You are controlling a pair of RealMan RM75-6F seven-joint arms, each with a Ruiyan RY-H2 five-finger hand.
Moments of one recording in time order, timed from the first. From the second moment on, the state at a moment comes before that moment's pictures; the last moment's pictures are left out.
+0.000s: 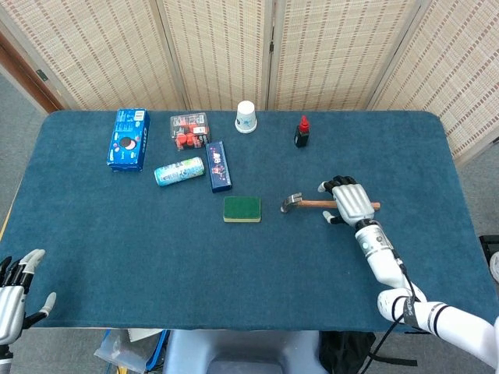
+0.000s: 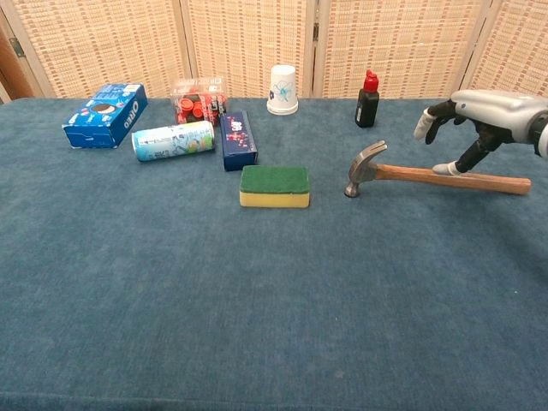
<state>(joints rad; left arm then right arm) 0.01 -1.18 -0.01 -1.59 1.53 1.59 0.02 0.66 -1.50 0.27 -1.27 -1.10 0.83 -0.23</state>
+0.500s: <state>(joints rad) 0.02 -1.18 -0.01 -1.58 1.51 1.58 0.01 0.74 -1.61 0.24 -1.10 -1.06 0.76 -0.22</state>
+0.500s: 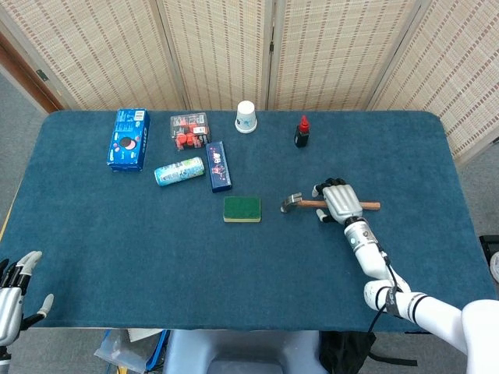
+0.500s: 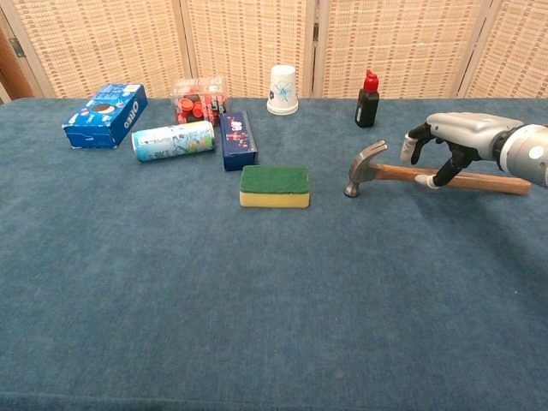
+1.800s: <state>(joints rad) 0.03 -1.19 -0.02 -1.53 1.49 1.57 -0.03 0.81 -1.67 0.22 -1.05 -0.96 0.72 -0.31</state>
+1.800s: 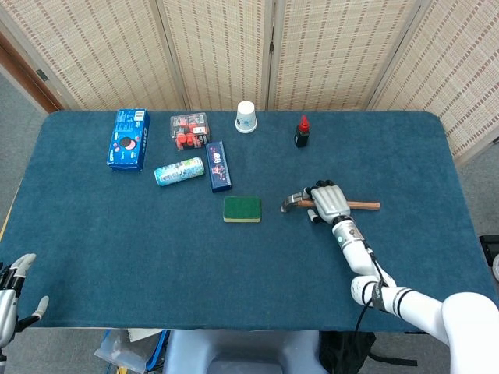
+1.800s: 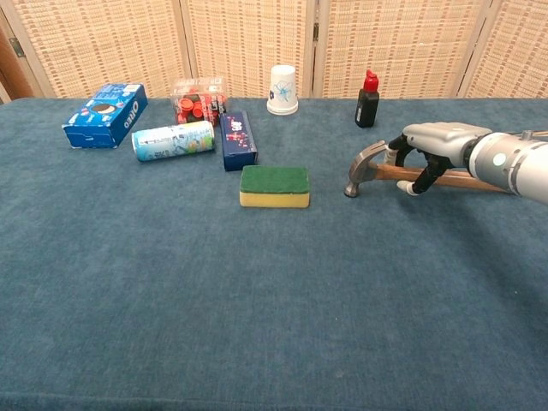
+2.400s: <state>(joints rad) 0.04 -1.19 -0.01 -1.53 1.48 1.57 -0.03 0.81 -1.65 0.21 -1.07 -0.93 0.72 -0.32</state>
